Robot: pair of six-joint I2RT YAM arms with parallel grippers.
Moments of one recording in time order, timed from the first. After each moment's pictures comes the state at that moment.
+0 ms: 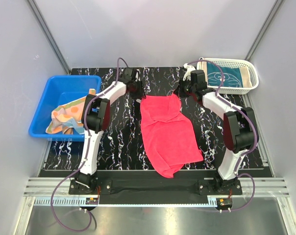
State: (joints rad) left arm -0.33 2.39 1.95 -0.49 0.23 -0.44; right arm 0.27 1.84 1.31 -0.03 -0.28 0.22
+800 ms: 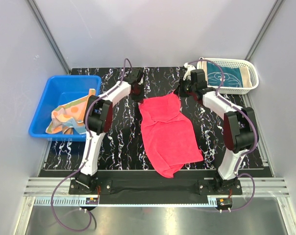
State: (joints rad) left arm -0.40 2.37 1.97 -0.65 0.07 -0.44; right arm 0.27 1.84 1.32 -0.04 -0.28 0.24
